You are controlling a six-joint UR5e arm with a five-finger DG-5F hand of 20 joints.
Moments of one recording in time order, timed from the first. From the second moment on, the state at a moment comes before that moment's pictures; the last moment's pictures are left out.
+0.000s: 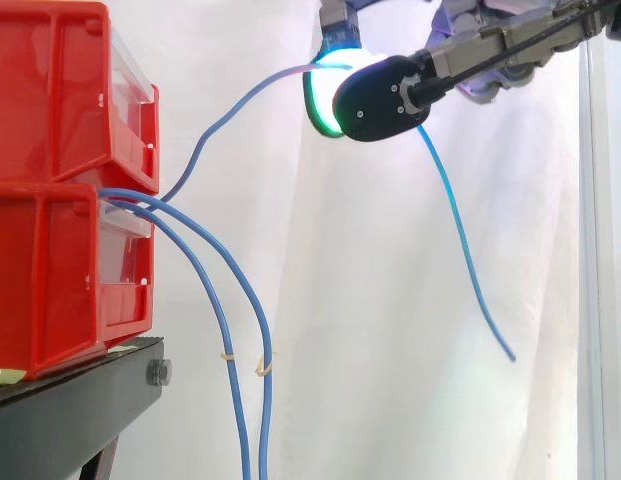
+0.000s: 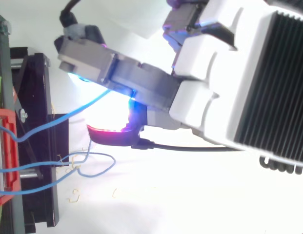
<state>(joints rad) 0.21 -2.08 -1.25 -2.64 -1.18 -1.77</state>
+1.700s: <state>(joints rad) 0.16 -2.08 -1.25 -2.94 -1.27 -0.97</state>
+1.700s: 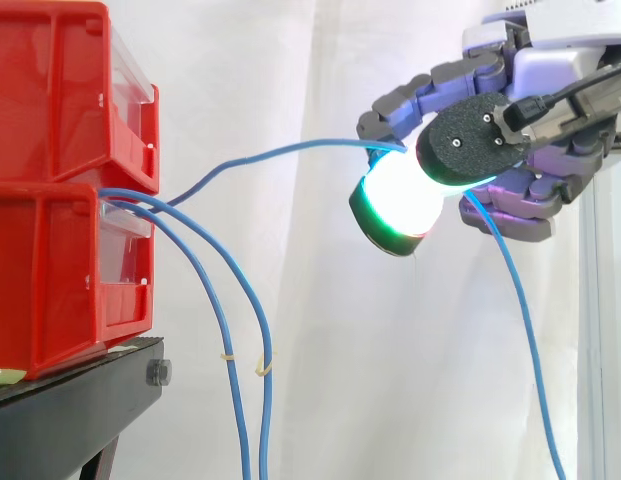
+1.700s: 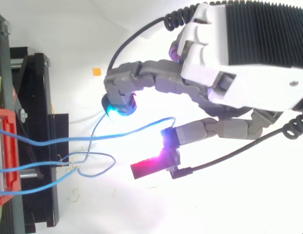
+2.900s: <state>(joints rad) 0.10 -2.09 -1.26 -3.02 -1.40 -0.55</state>
